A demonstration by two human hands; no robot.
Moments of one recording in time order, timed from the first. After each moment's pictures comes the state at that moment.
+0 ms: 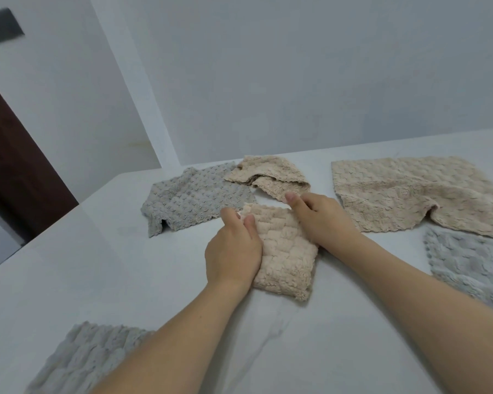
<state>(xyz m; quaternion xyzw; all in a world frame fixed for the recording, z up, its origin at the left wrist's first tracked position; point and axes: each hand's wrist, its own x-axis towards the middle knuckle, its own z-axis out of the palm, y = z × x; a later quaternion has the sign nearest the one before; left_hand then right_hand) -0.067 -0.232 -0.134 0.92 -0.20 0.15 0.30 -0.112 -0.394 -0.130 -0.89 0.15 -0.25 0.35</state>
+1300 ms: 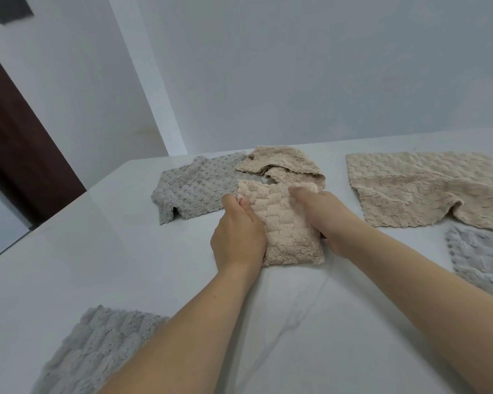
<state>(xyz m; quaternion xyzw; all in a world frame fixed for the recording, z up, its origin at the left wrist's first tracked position) -0.058 -0.230 -0.130 0.91 -0.11 0.14 0.37 -0.096 -0.365 -0.122 -0.71 0.27 -0.12 0.64</state>
